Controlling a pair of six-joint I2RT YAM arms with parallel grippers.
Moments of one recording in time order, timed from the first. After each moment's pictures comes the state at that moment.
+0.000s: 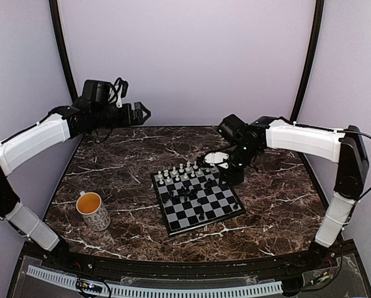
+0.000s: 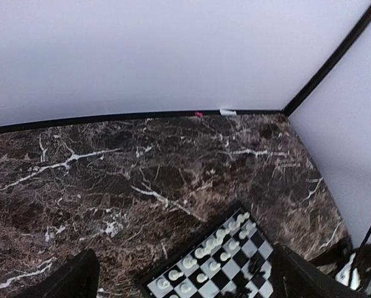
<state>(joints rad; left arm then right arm) -0.49 1.45 1.31 -0.31 0.05 -0.34 0.75 1.75 1.42 -0.92 -0.14 -0.67</state>
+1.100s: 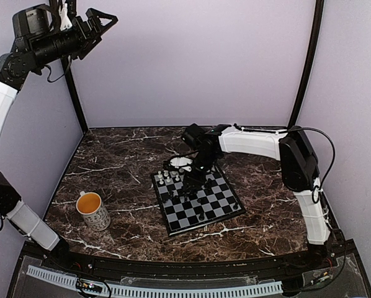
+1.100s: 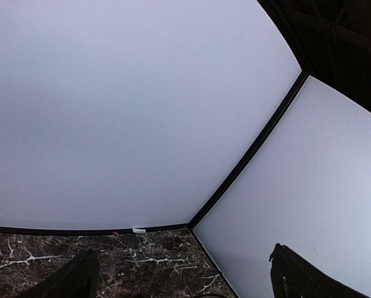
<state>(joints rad) -0.45 1.50 2.23 -0.69 0.14 -0.56 0.83 2.24 1.87 -0.87 -0.31 -0.59</state>
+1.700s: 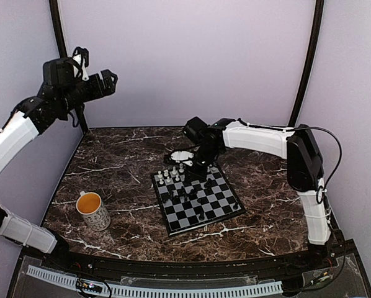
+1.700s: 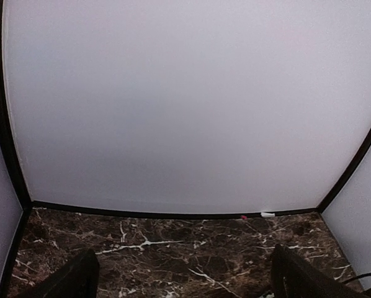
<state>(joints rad) -0.45 1.28 1.54 -0.39 -0.25 -0.32 0.83 2.22 1.89 -0.90 -0.26 -0.59</state>
